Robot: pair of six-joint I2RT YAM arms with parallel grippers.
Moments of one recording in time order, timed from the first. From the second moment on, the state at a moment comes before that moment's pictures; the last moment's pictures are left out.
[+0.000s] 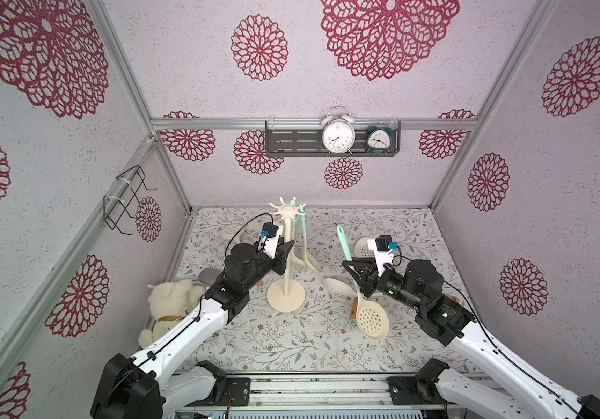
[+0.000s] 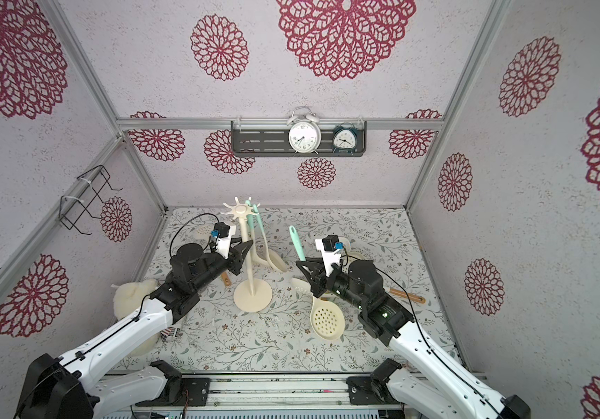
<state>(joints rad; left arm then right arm) -0.51 1.13 0.74 0.28 0.12 -0.04 0.68 0.86 0.78 -0.04 -0.24 0.27</state>
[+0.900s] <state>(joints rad) -0.51 0.61 0.83 -0.36 0.03 -0.35 0.60 1.22 1.21 -0.23 -0.66 -0.01</state>
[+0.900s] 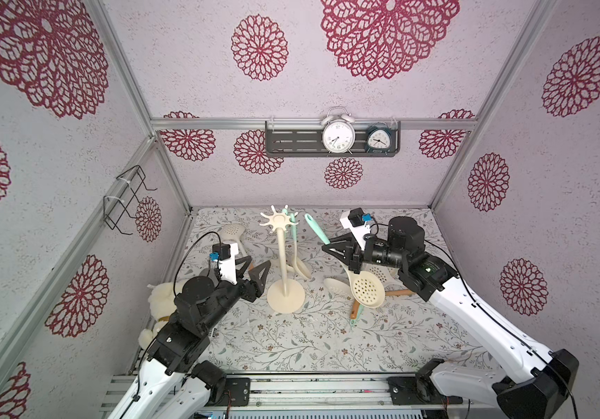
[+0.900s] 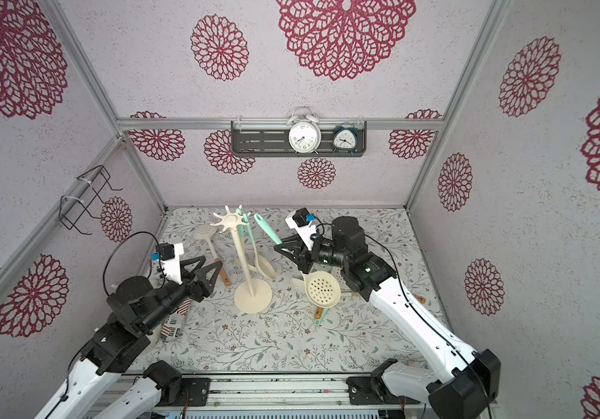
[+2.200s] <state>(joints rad) -0.35 0.93 1.22 -0.55 0.38 -0.42 0.58 1.39 1.30 -0.28 -0.87 -0.04</state>
